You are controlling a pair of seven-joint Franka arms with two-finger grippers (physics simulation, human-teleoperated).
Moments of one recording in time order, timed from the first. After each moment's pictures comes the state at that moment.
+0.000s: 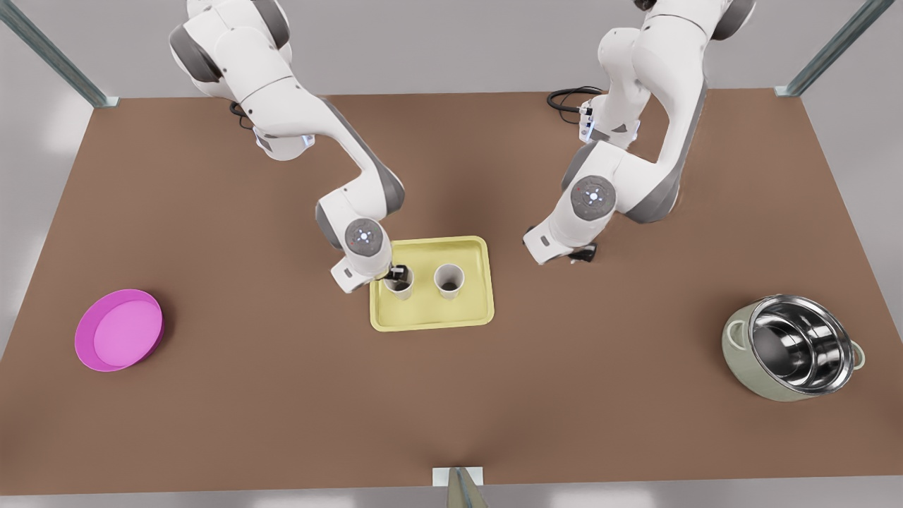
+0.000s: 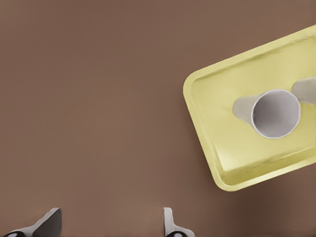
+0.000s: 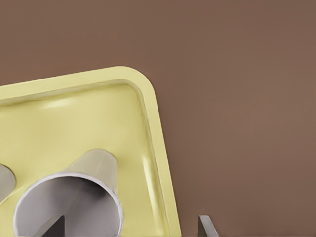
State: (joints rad) left arm -0.33 0.31 -0.23 -1.73 0.04 1.89 -0.24; right arm 0.52 0.51 0.07 -1.73 -0.03 2.08 0.74
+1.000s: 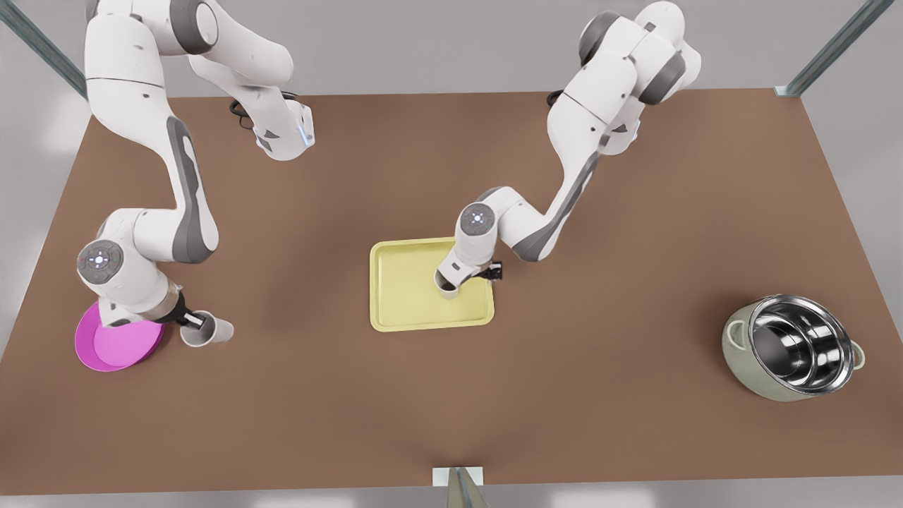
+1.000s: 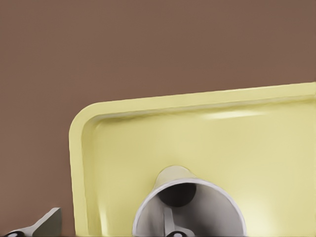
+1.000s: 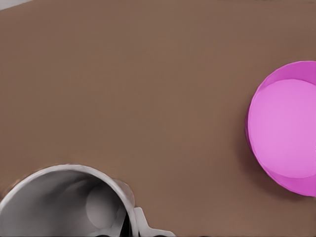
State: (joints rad) left arm -0.59 0.69 -0.19 -1.61 0.20 2.30 -0.83; right arm -0.12 0.35 0.06 -1.83 -0.14 2.24 0.34
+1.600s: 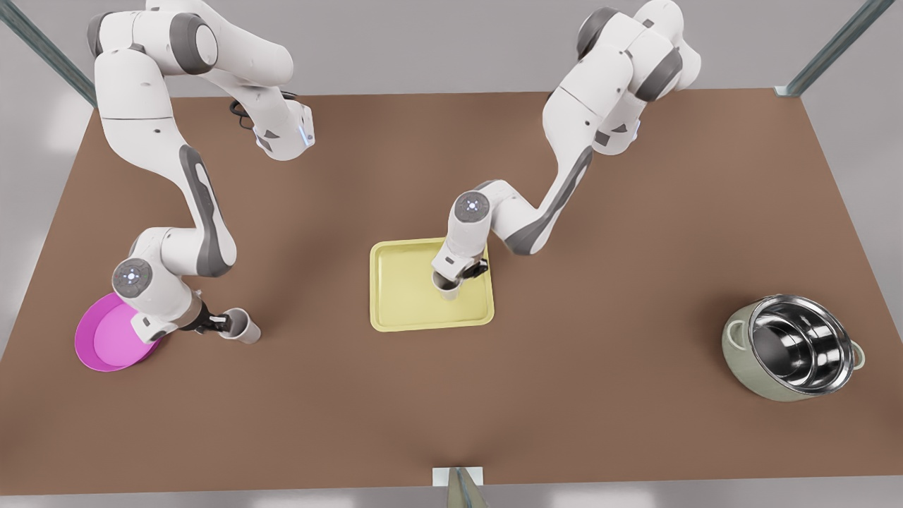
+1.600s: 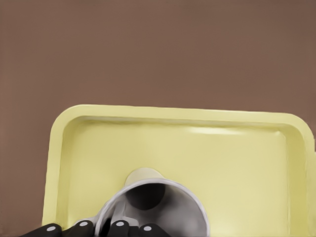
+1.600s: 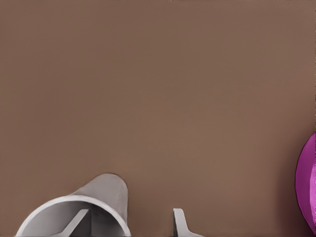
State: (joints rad) left arm -0.61 0.64 -0.18 -1.60 0.20 2.35 -0.99; right arm -0.13 0.46 0.06 -1.88 -0.09 2.39 0.05
